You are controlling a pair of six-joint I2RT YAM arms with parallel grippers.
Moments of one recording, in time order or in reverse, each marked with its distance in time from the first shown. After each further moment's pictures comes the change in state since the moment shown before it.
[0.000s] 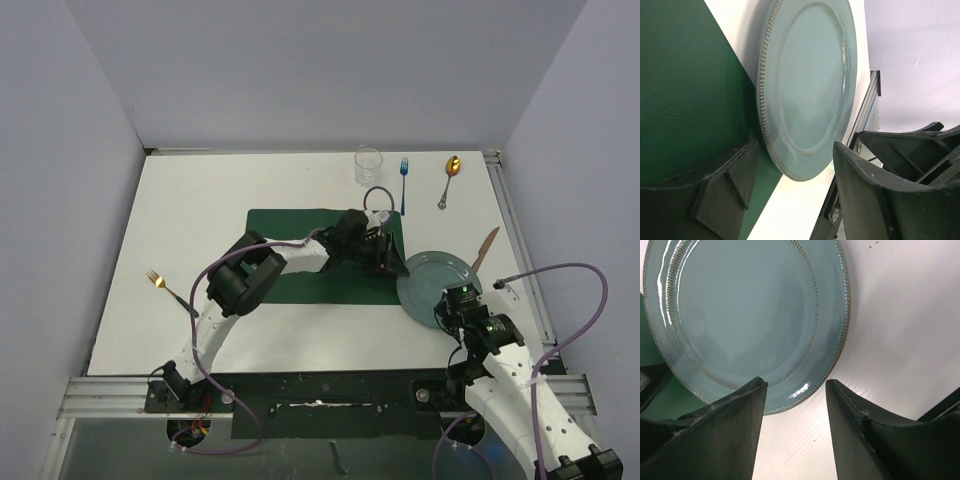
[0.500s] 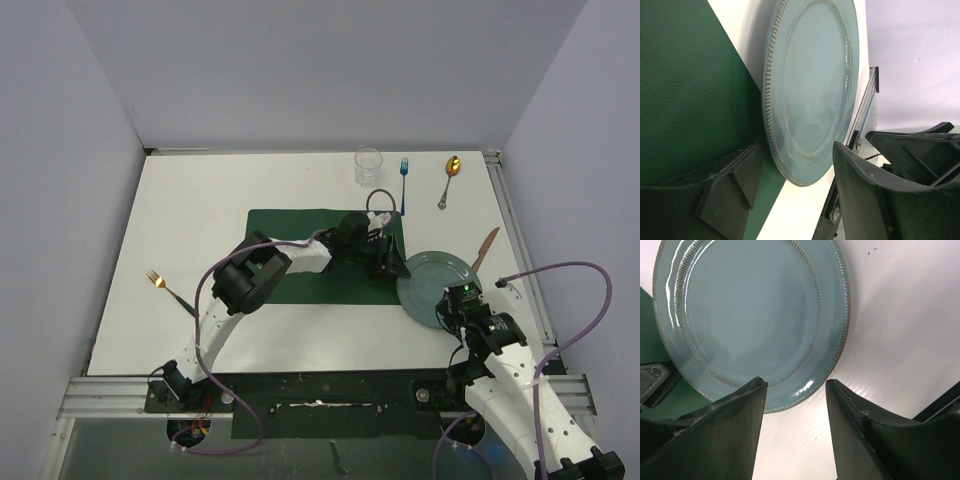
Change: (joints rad) left arm 0.000 0.057 0.030 0.026 0.047 -0.020; right arm 0.000 0.006 0.026 -0.023 0.008 0.000
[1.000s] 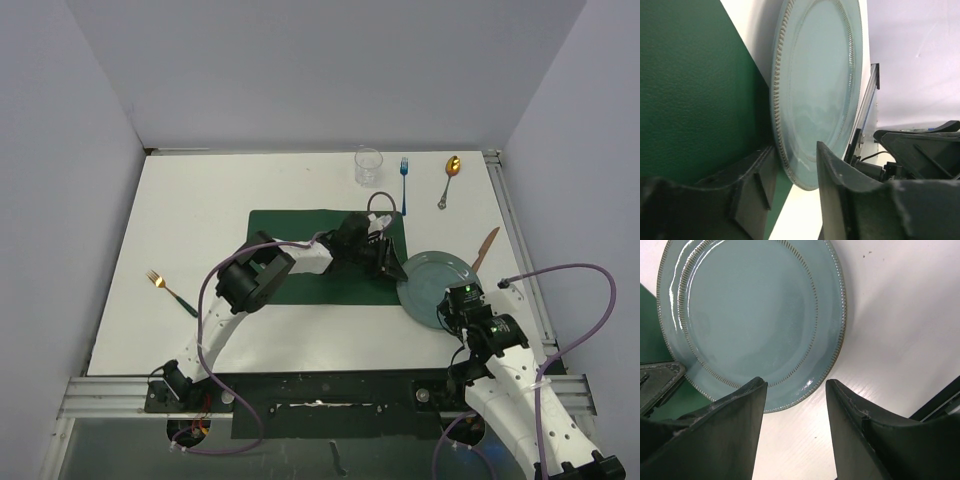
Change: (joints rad) left arm 0.000 0.040 0.017 0.042 0.032 -0.005; right arm 0.000 -0.020 0.015 -0.027 0.014 0.010
